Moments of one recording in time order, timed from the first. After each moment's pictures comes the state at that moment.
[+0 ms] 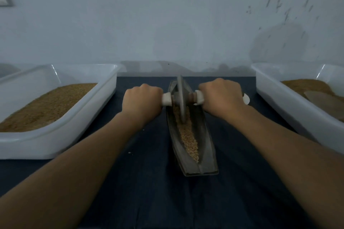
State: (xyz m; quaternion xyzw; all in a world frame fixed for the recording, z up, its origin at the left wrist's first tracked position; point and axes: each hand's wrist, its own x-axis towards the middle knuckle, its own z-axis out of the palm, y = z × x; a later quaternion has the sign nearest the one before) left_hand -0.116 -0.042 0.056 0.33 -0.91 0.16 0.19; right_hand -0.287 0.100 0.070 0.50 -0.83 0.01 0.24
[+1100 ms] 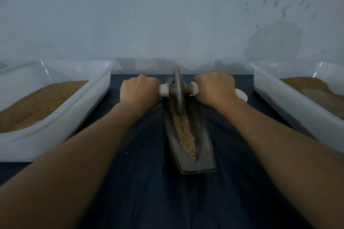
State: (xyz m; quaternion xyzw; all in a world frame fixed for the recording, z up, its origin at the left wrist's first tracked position) left_hand -0.134 -0.052 0.061 0.33 -0.91 0.16 0.19; right_hand -0.296 0.083 0.070 0.50 -0.83 0.04 0.24
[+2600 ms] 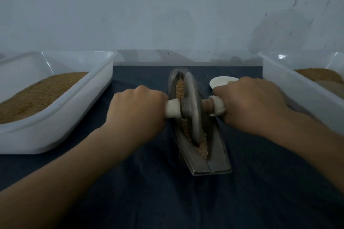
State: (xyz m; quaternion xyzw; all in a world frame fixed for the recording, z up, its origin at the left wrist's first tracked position) left_hand -0.074 -0.005 0.044 0.25 -0.91 0.23 0.25; right_hand -0.272 0.159 0.056 0.56 -0.74 0.02 0.37
